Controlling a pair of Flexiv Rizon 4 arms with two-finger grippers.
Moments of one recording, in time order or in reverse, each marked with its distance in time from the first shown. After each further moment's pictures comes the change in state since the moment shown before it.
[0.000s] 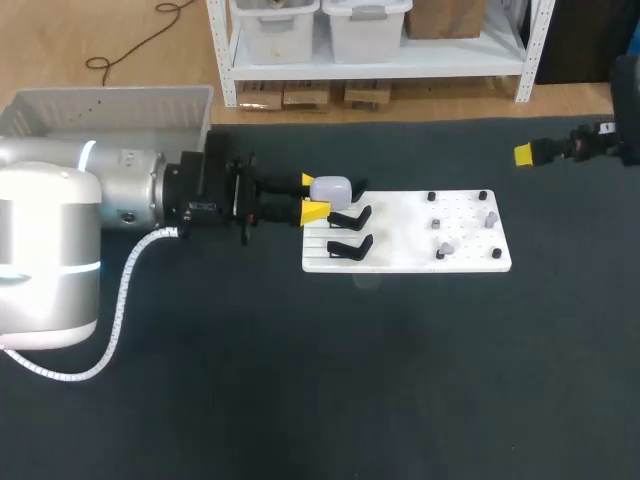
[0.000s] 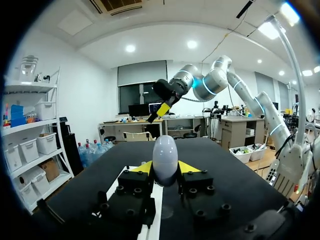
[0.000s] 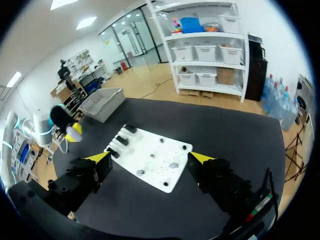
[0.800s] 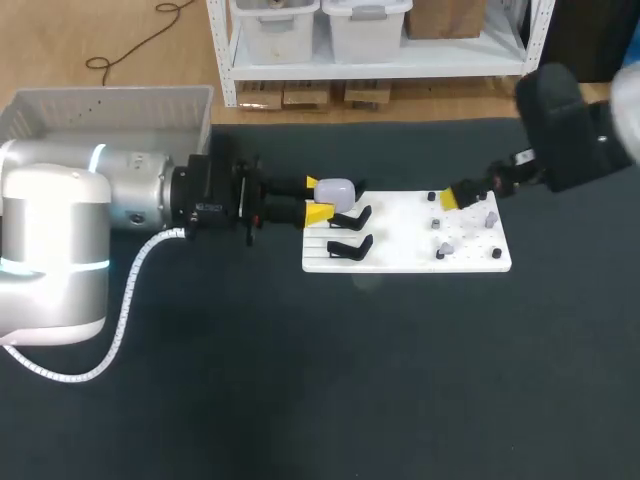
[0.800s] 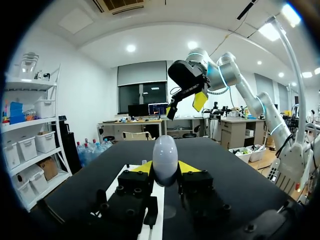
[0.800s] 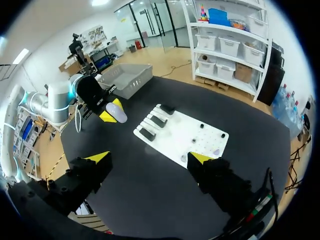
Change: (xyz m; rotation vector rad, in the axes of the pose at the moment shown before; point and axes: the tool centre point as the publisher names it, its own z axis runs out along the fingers) left arm 0.010 0.008 0.005 0.008 -0.008 -0.008; right arm 0.028 0.115 0.021 -0.038 0.186 -0.107
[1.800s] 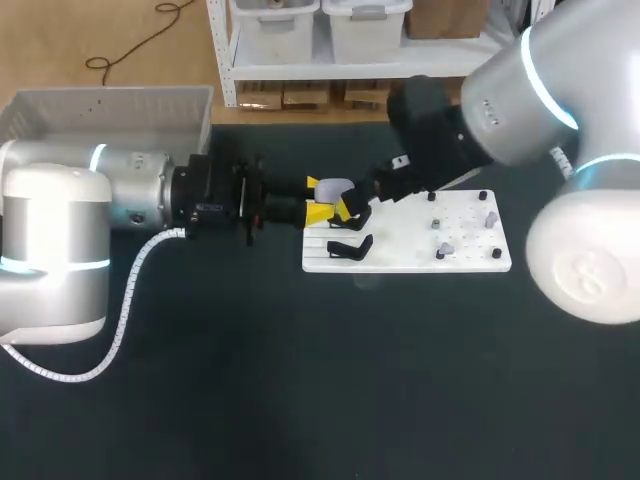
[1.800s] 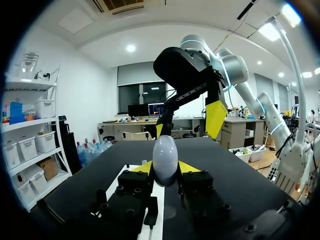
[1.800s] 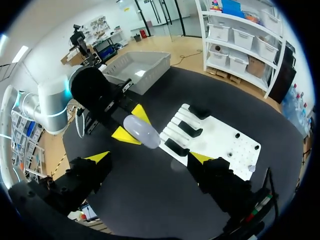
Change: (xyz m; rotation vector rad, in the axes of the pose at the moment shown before) left arm 0.000 0.000 0.000 0.000 0.000 0.000; right arm -0.031 0.060 0.088 -0.054 0.099 0.001
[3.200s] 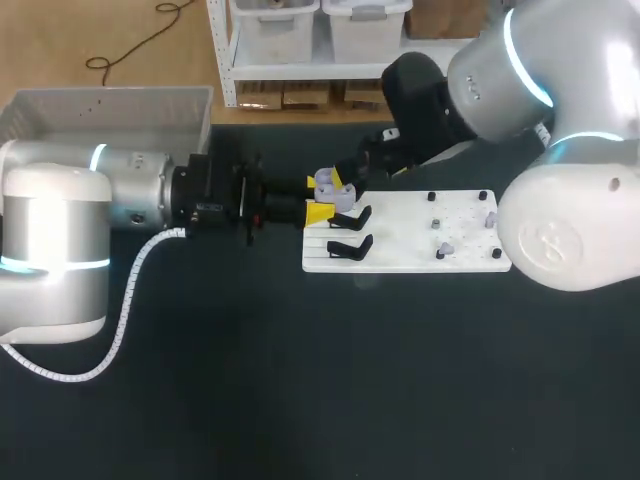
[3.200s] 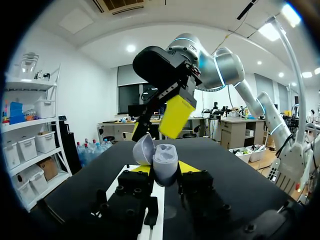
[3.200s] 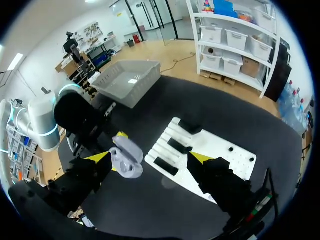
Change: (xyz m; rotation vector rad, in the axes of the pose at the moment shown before) left arm 0.000 0.000 0.000 0.000 -0.001 0.000; right arm -0.042 -0.025 0.004 0.042 -0.066 0.034
